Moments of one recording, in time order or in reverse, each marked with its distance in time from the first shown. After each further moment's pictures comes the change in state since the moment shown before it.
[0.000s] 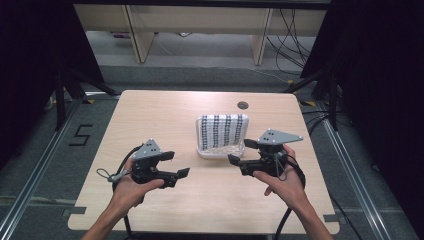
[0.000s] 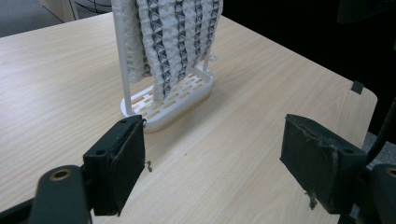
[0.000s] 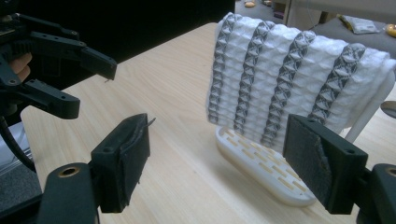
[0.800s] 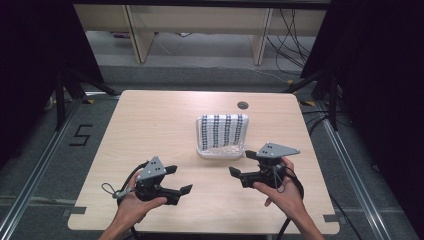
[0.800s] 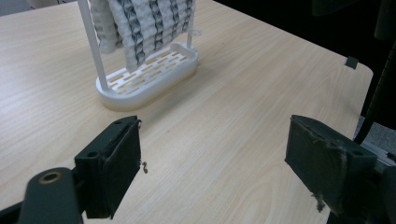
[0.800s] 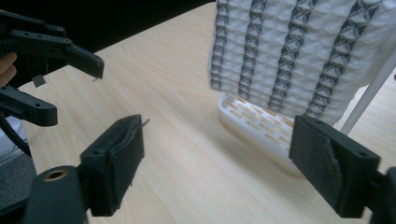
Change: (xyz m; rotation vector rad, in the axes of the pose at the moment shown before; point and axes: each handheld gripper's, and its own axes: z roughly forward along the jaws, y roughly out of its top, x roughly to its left) left arm -0.014 -0.041 0.010 0.011 -0.022 0.038; right arm 0.000 -0.037 0.008 0.025 0.004 0.015
